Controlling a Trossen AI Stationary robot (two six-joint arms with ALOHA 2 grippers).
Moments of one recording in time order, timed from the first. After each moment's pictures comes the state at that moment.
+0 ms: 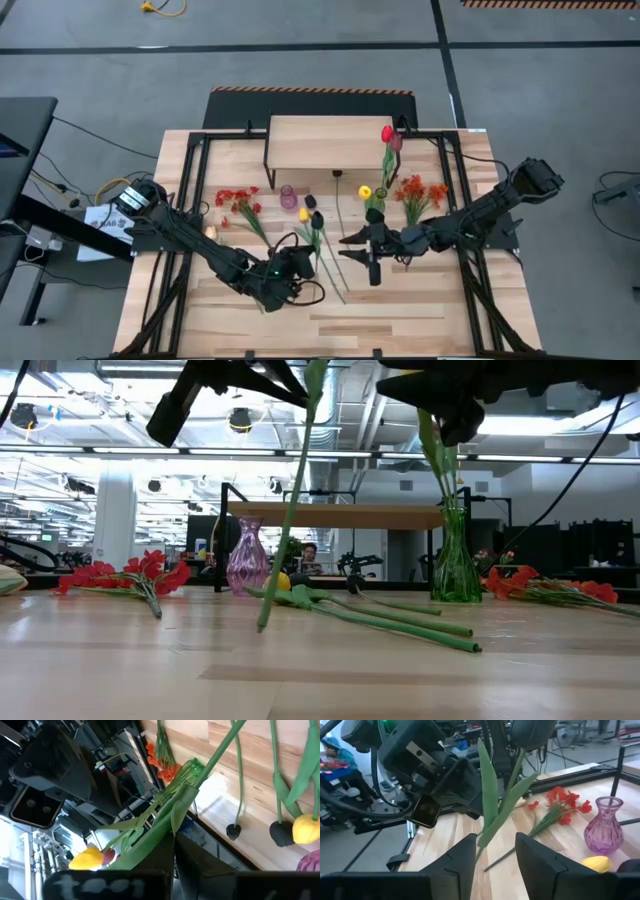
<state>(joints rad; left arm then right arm) -0.57 1.70 1.10 -0.09 -1.04 1.48 0.41 1.43 0.61 0.67 0.37 0.25</state>
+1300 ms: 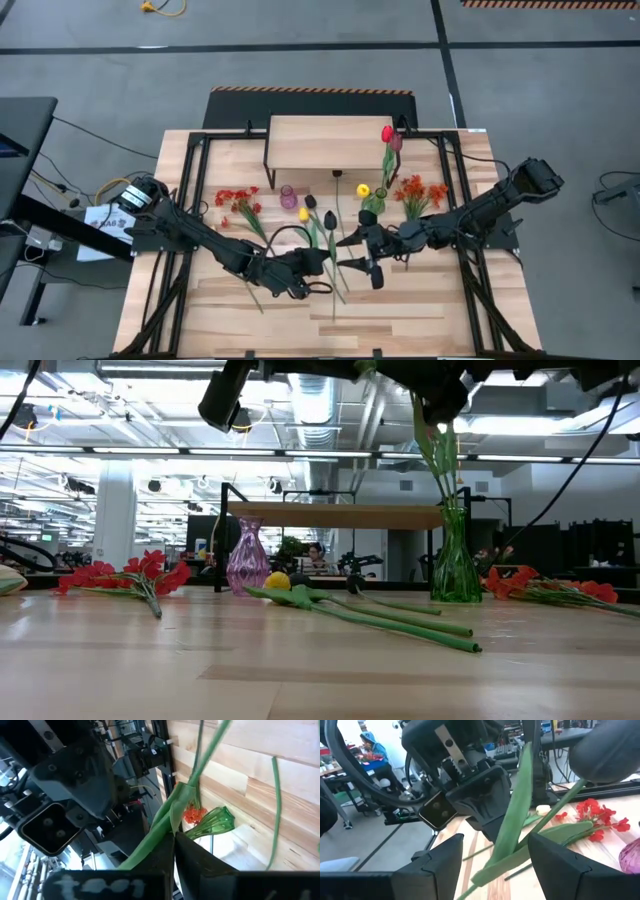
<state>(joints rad) -0.49 1.70 1.10 0.18 -0.76 1.54 0.39 1.43 0.66 0.65 0.21 0.19</state>
